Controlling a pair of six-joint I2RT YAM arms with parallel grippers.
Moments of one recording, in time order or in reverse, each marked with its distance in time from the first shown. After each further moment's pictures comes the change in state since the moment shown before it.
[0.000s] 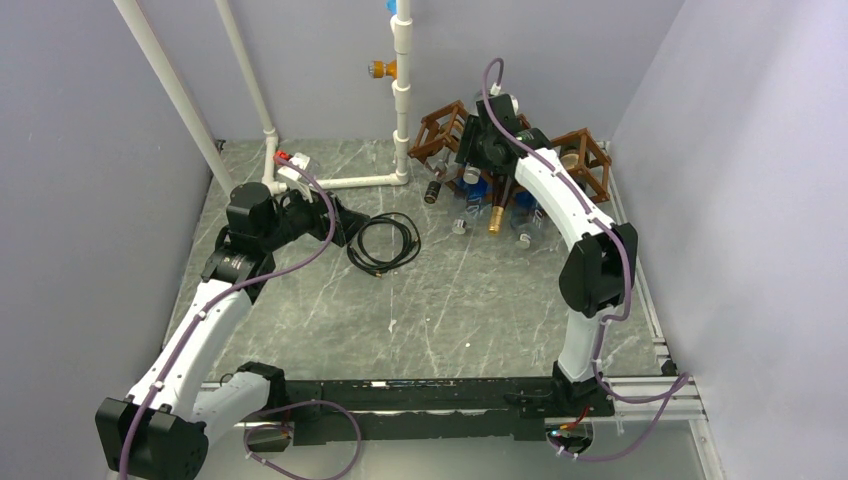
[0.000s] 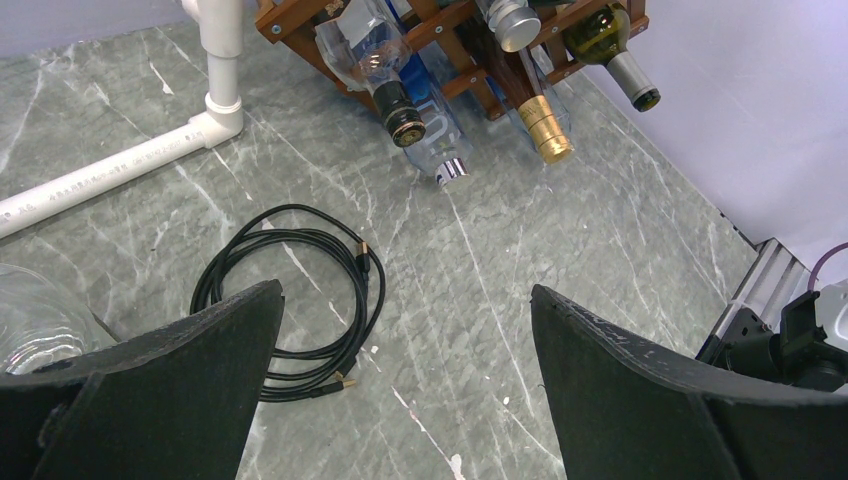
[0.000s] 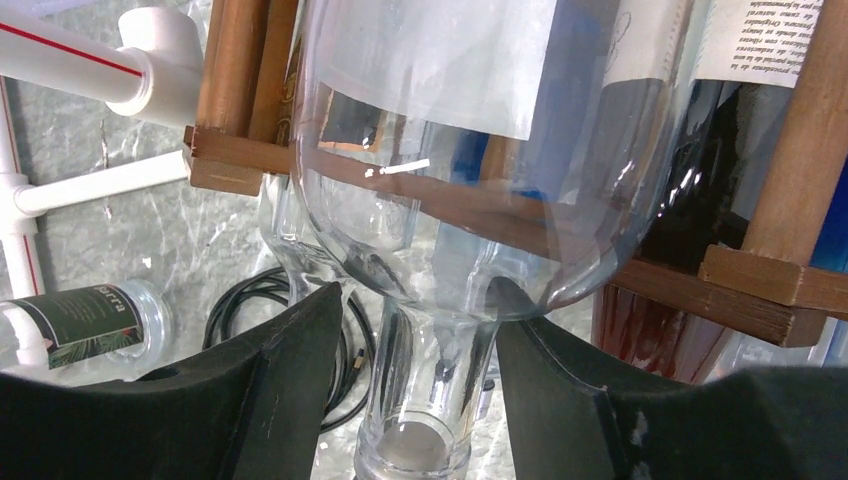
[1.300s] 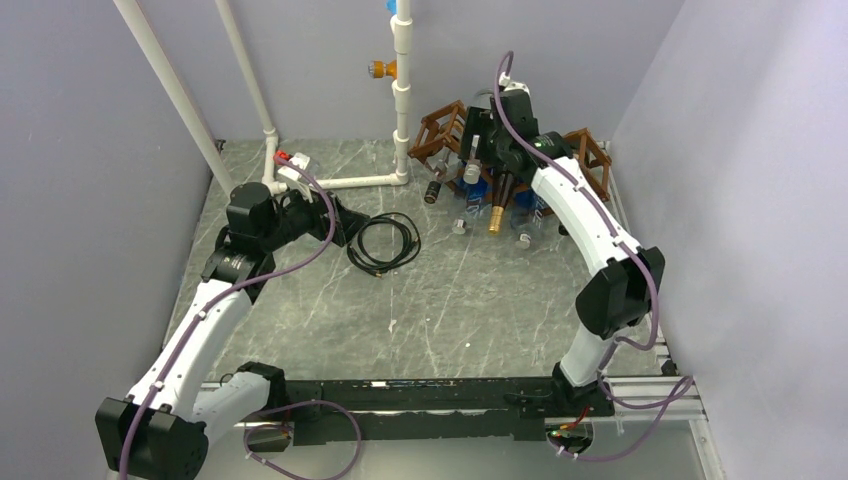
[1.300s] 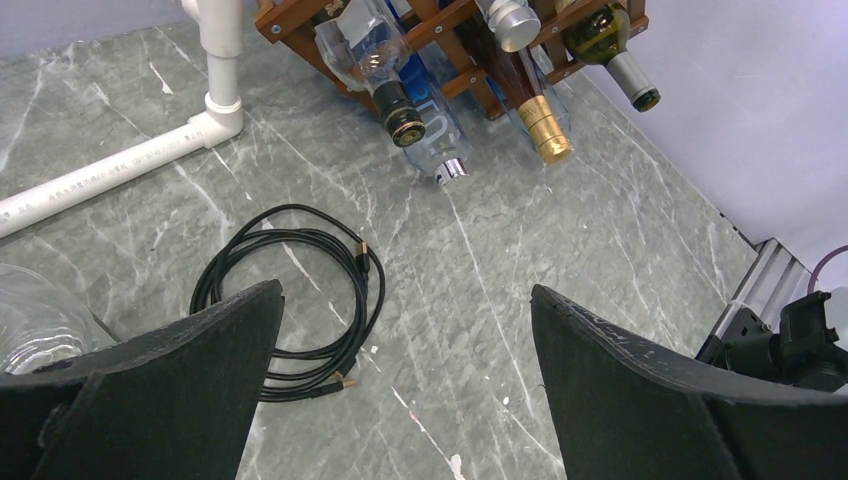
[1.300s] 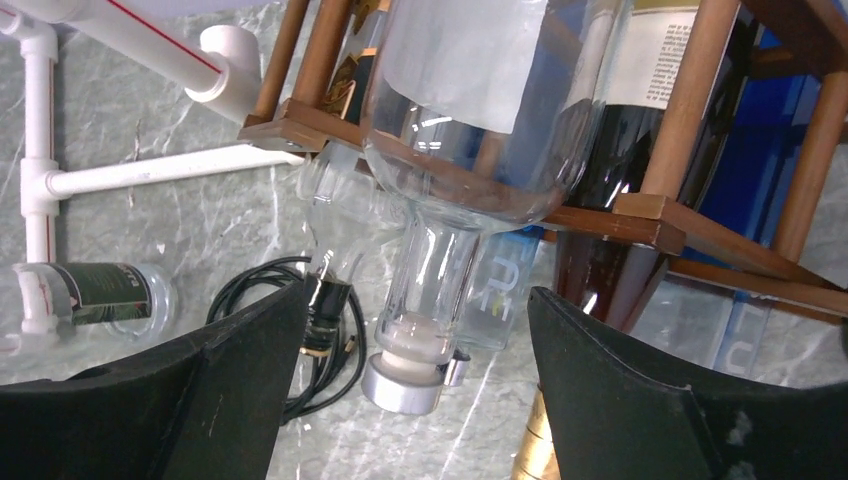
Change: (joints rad) left arm 0.000 0.000 0.000 0.001 0.000 -0.002; right arm 0.016 -0.175 -0.065 0.014 0.024 -0.118
